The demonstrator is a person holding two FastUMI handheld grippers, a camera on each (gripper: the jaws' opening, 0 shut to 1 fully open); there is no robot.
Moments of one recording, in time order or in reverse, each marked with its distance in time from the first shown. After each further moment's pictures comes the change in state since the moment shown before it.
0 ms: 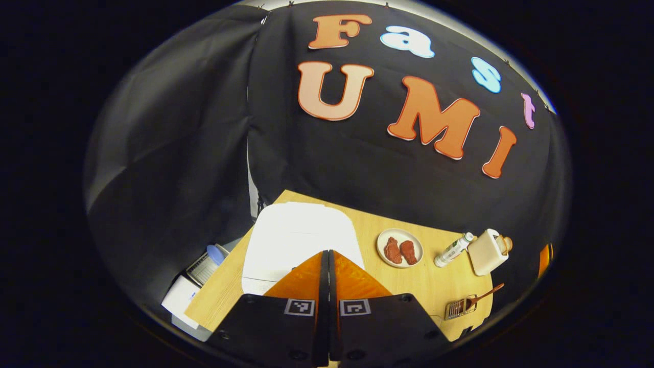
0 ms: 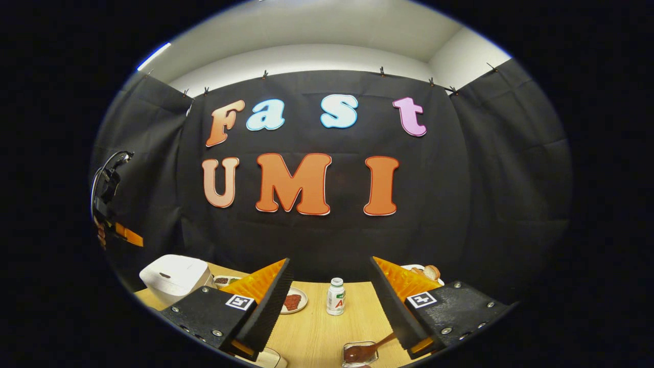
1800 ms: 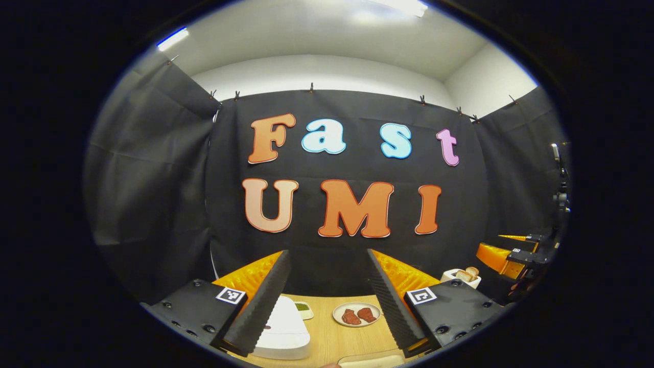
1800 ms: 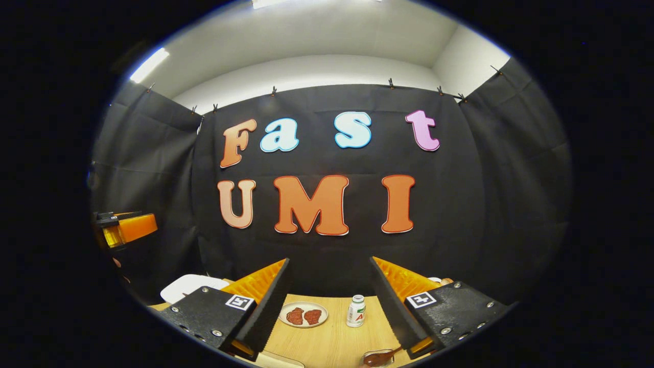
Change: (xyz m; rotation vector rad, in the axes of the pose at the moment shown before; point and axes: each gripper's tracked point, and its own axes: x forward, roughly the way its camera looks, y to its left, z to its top) left arm -0.169 -0.149 0.088 0.210 -0.720 -0.222; right arm -0.001 0.033 0.066 0.069 -0.090 0.108
